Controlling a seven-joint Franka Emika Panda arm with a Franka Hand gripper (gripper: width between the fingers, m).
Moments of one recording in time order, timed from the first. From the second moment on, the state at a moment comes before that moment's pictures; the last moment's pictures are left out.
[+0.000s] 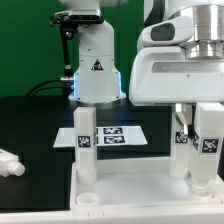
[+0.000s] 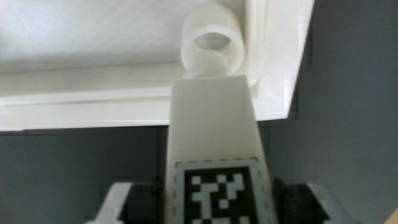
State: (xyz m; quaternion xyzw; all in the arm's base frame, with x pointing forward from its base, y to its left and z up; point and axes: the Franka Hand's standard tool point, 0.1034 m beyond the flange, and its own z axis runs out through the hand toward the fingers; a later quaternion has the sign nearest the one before) arm 0.627 0.114 0.109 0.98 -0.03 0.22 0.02
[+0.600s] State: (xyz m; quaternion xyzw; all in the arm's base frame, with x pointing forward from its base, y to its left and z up) arm 0.622 0.118 0.097 0.98 -0.02 0.21 0.02
